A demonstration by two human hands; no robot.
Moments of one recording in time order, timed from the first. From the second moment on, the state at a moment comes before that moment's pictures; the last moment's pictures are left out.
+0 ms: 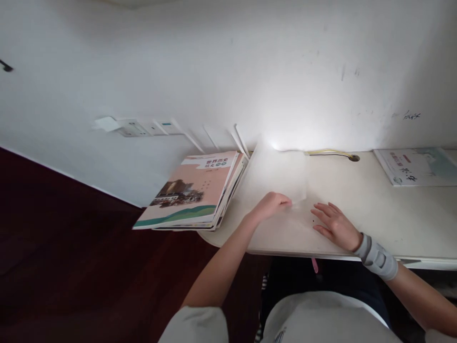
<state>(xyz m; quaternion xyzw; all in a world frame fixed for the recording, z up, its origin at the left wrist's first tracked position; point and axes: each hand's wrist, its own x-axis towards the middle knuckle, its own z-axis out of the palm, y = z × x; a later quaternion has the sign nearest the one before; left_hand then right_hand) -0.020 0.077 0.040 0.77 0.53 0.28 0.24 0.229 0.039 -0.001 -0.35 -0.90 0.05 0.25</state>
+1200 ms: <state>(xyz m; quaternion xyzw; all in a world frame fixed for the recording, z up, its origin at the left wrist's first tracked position) -0.033 -0.047 0.020 0.55 0.83 0.11 0.05 0.399 -0.028 -0.039 -0.48 -0.86 -0.07 0.13</state>
